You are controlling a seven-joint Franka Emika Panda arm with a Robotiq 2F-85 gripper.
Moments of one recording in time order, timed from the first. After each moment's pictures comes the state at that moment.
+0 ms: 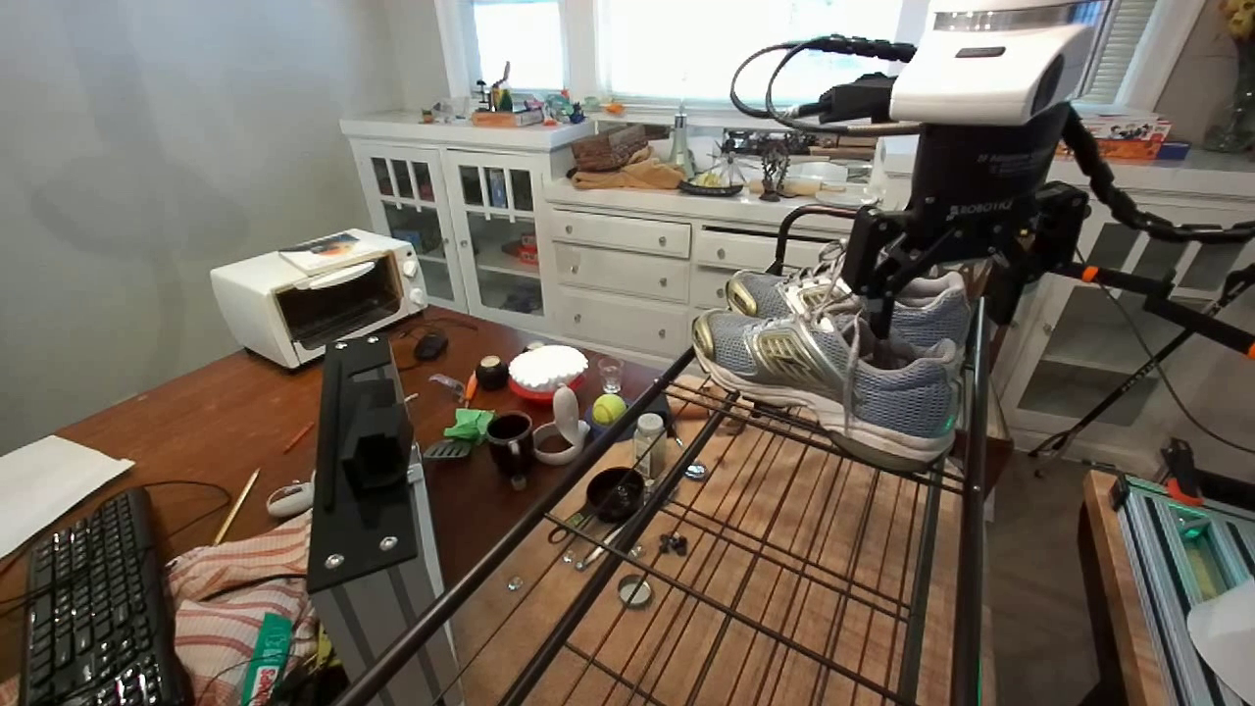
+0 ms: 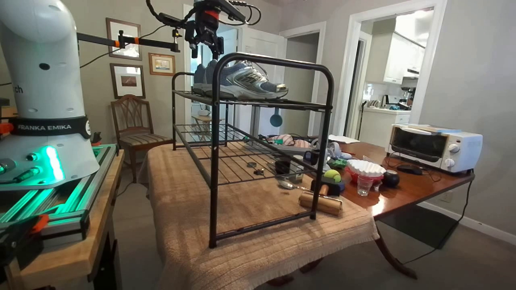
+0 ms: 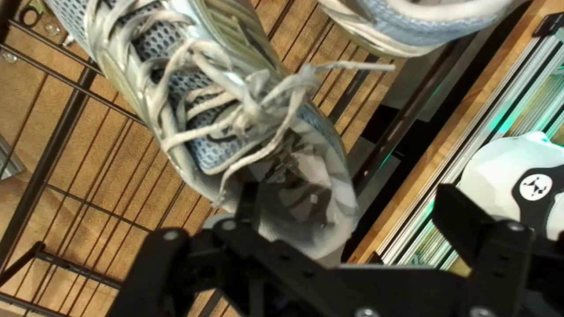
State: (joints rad) arm 0.26 -0.47 0.07 -2.43 -0.10 1.86 -1.79
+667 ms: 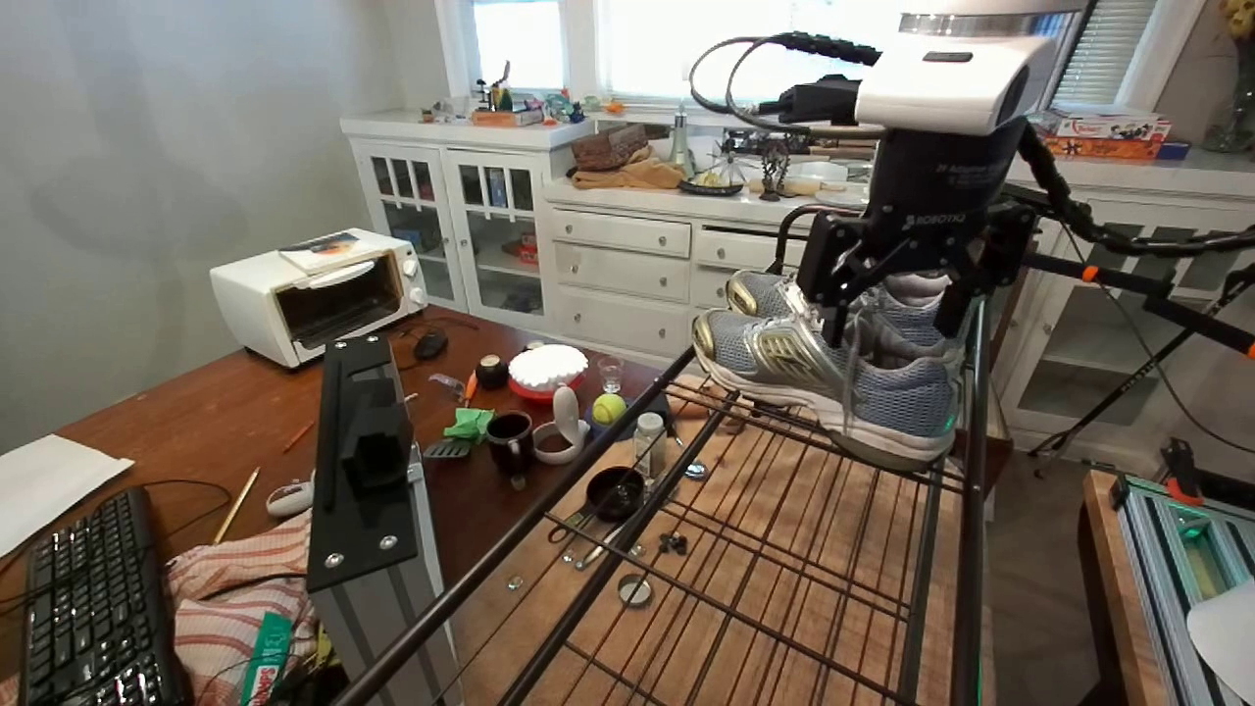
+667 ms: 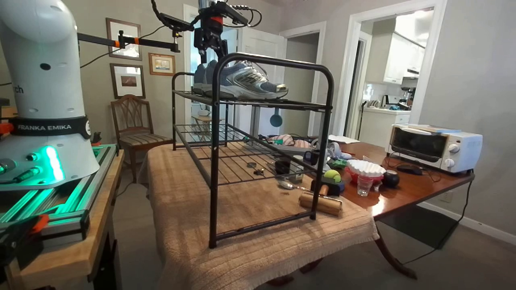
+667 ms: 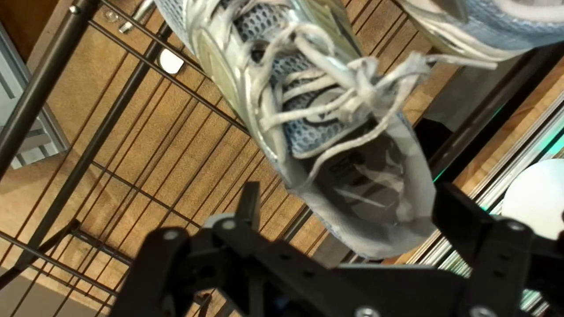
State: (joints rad) arm 0.28 -0.41 0.08 -2.40 -0.09 1.98 -1.83
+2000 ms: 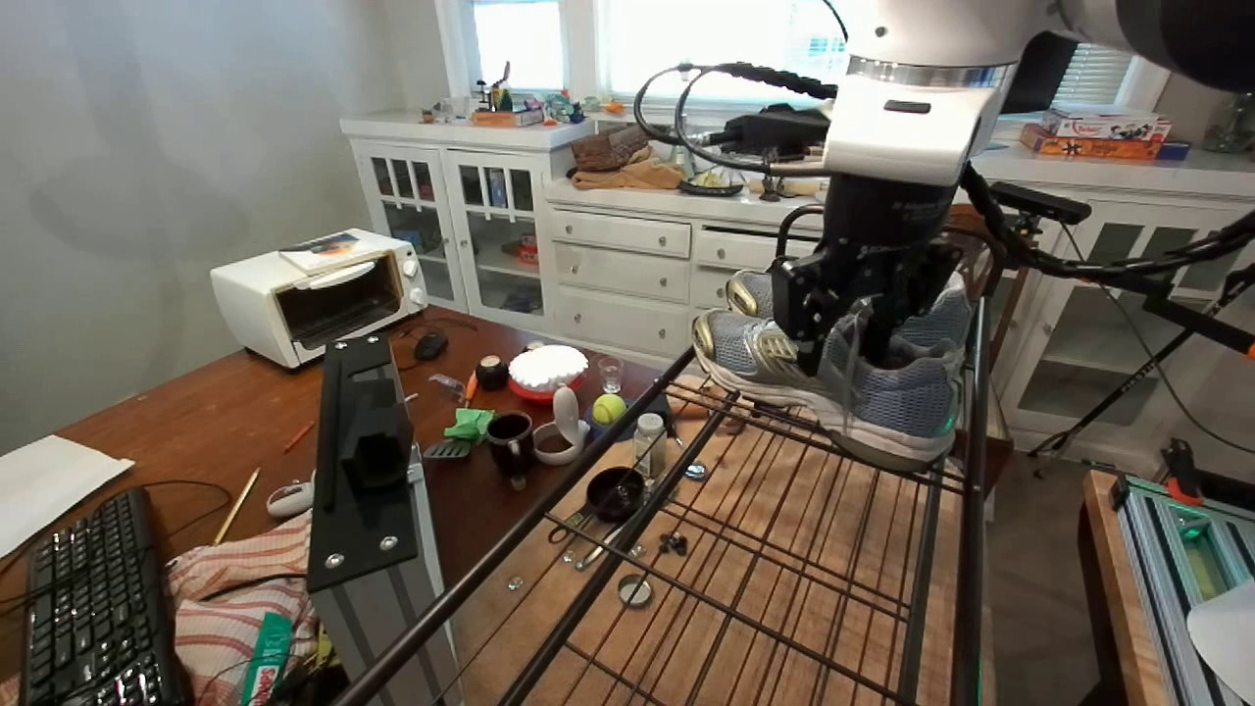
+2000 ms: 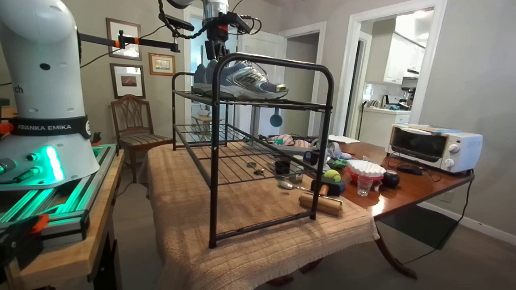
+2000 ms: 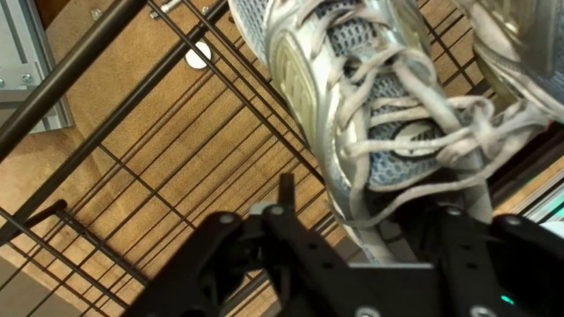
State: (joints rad) arm 0.27 -0.32 0.10 -2.38 -0.13 2.08 -1.97
